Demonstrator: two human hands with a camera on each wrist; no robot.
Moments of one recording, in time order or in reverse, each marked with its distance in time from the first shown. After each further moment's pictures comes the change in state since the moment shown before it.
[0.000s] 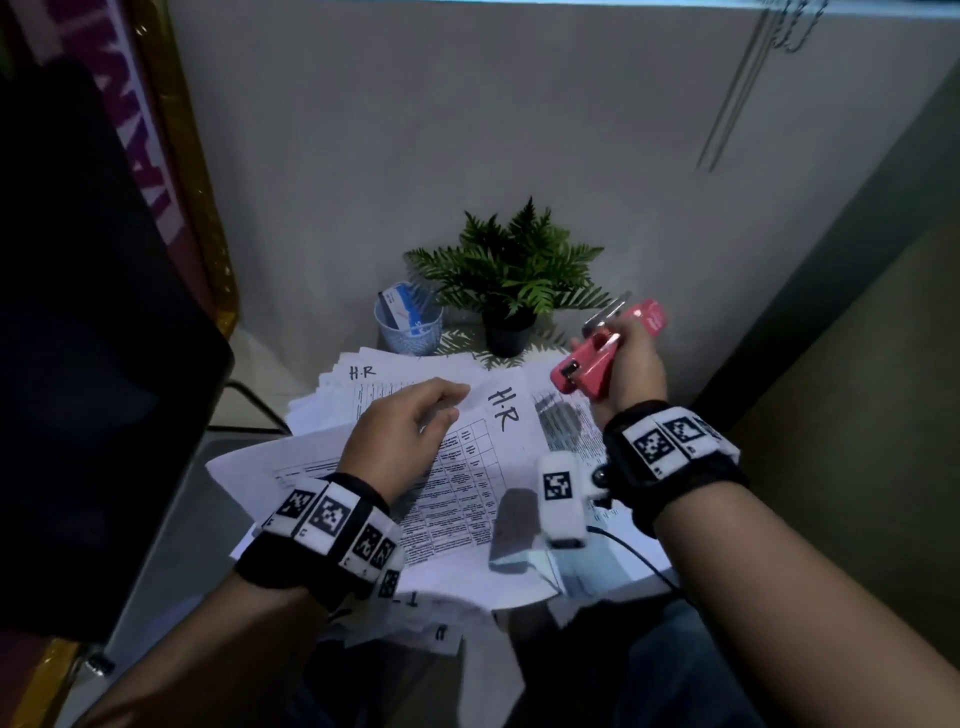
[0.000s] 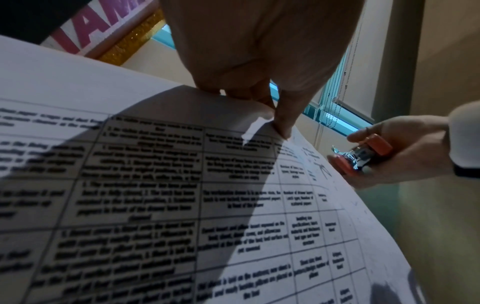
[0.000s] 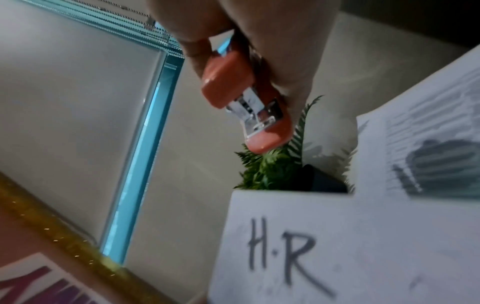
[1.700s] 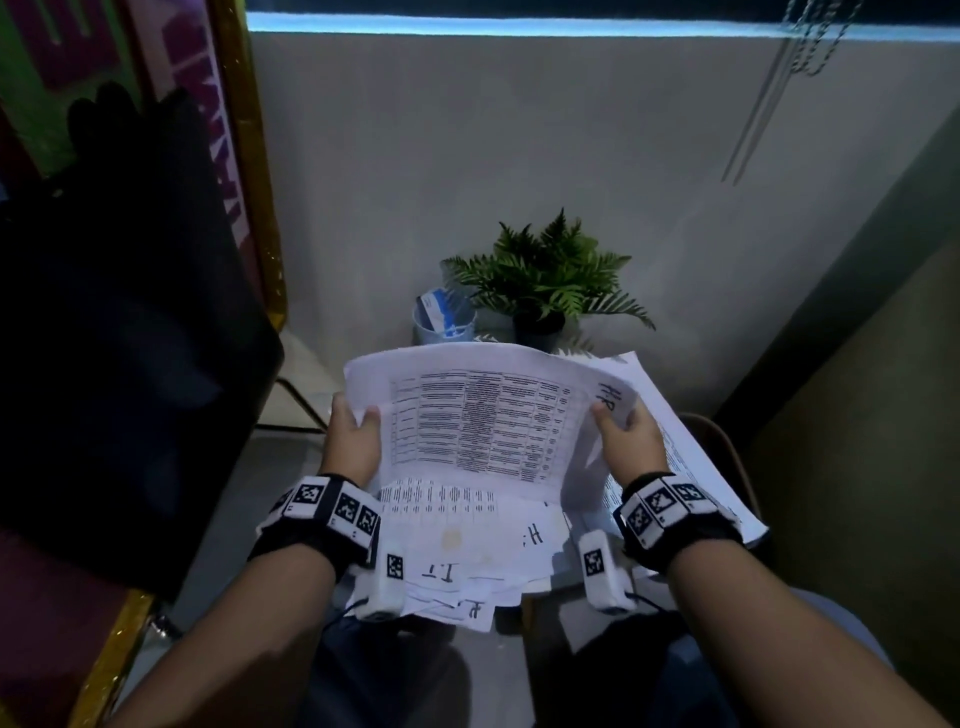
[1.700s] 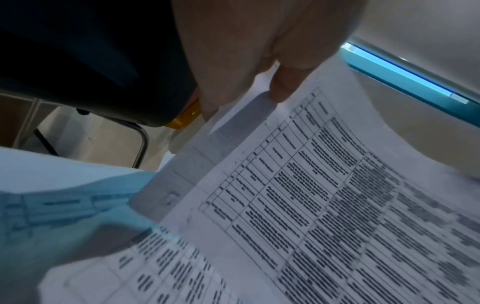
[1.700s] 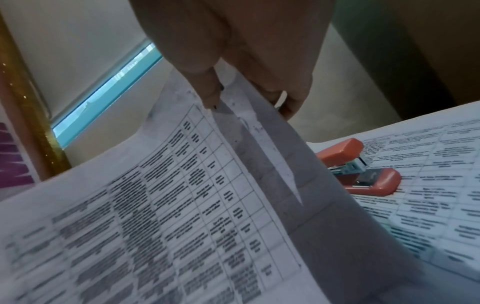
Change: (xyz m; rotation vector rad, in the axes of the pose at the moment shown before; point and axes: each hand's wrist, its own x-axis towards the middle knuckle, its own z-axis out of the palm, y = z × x) left_hand -0.010 -0.071 -0.030 -0.325 0.381 -0.536; right_hand -0.032 0.054 -0.047 -0.857 -0.040 -0.151
